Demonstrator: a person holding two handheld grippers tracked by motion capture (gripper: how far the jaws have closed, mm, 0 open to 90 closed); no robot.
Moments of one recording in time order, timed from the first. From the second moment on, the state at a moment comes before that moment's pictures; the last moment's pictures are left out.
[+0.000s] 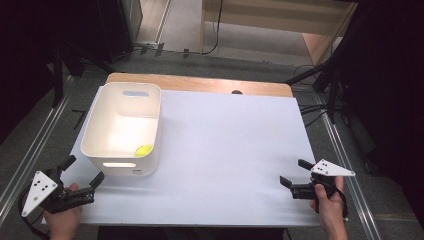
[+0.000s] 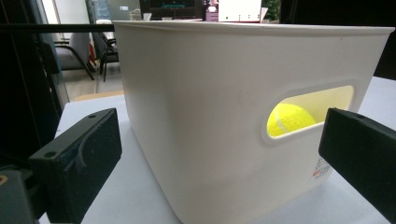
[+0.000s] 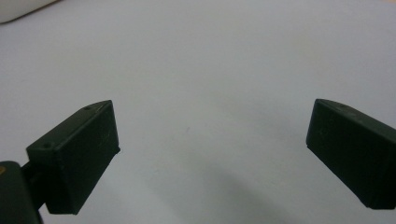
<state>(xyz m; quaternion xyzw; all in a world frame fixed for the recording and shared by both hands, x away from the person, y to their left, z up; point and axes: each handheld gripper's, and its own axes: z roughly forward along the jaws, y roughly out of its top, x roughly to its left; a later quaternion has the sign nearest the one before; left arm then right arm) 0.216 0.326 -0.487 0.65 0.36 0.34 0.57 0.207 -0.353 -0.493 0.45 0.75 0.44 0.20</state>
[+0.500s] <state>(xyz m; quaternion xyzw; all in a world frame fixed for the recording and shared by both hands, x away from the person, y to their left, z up) 0.216 0.325 -0.487 0.66 0.36 0.34 0.57 0.190 -0.368 -0.503 0.47 0.70 0.48 0.24</state>
